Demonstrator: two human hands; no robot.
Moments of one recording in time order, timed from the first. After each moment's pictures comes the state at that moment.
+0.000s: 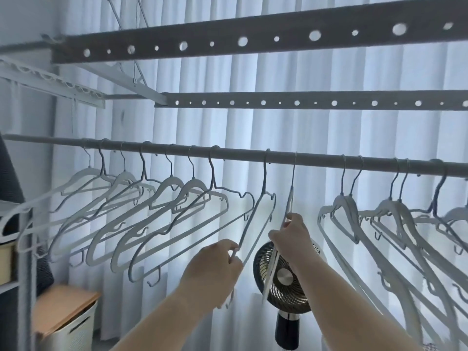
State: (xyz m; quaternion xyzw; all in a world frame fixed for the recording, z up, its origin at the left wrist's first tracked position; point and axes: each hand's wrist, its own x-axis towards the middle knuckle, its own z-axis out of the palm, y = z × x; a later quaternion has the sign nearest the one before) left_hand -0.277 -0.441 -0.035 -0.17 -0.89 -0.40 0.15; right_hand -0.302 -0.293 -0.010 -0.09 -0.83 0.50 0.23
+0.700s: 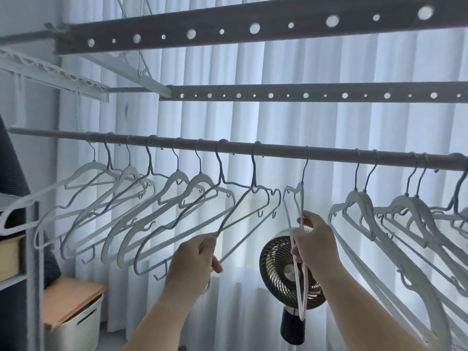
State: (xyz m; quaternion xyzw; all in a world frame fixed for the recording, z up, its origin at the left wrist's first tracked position) left_hand -0.296 -0.476 -0.049 -0.09 -0.78 -0.59 0.20; right_hand -0.306 -0.288 -0.025 -0.08 -0.79 0.52 0.32
